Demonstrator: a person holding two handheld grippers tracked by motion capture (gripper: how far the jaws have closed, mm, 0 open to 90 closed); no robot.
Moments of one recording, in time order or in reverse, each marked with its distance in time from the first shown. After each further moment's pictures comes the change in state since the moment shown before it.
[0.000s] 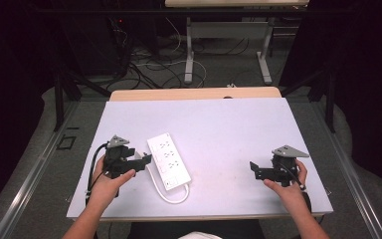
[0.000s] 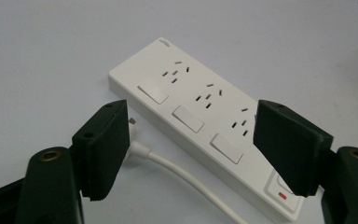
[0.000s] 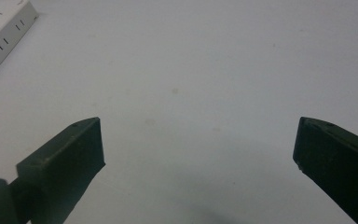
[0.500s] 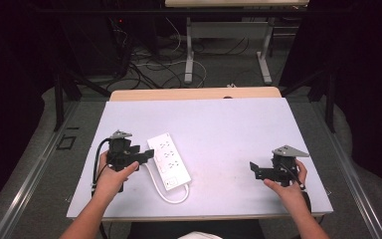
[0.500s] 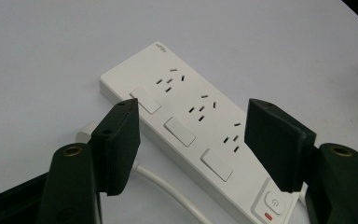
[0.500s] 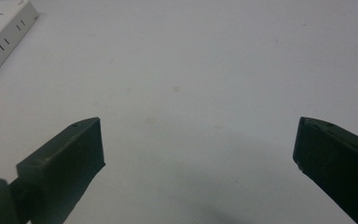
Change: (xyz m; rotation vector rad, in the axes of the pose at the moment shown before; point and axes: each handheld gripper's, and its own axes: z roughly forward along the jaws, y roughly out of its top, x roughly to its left) left arm 0.000 0.015 0.009 0.040 -0.022 -0.075; right arm -0.002 -0.001 0.002 0.010 0.010 0.010
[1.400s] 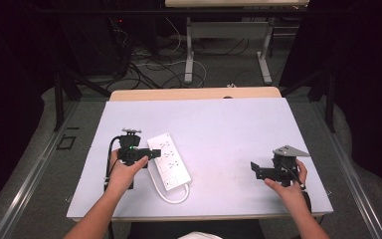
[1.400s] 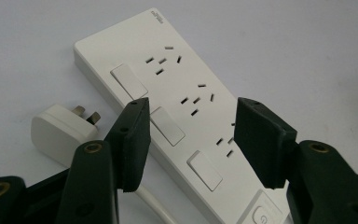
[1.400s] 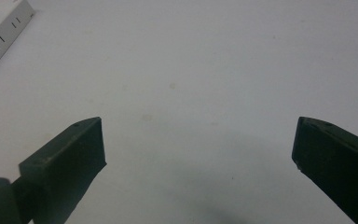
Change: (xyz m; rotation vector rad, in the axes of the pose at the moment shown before) left arm -0.002 0.009 0.032 0.130 -0.013 -0.140; right arm -0.003 -0.001 0.000 0.004 0.001 0.005
